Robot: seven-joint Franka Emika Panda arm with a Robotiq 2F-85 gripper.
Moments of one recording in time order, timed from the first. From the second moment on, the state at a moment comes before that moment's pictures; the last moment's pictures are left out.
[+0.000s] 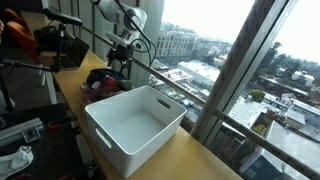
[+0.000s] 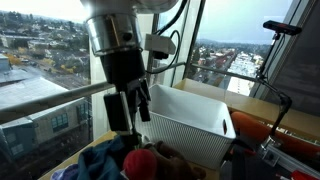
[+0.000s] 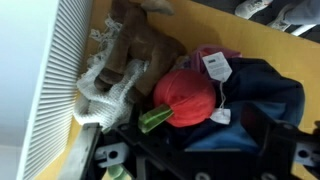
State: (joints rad) arm 0.30 0.74 0.15 -1.26 0.00 1.61 0.02
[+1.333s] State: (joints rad) arm 0.41 0.92 0.16 -1.24 -0.13 1.75 -0.06
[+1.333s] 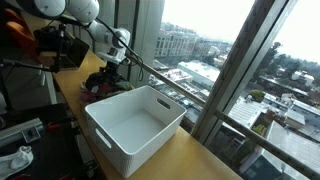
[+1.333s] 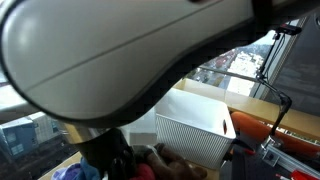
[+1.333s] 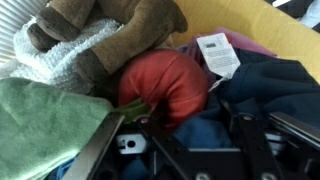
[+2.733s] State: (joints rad) arm 0.30 0.74 0.15 -1.13 -0.13 1.56 -0.12
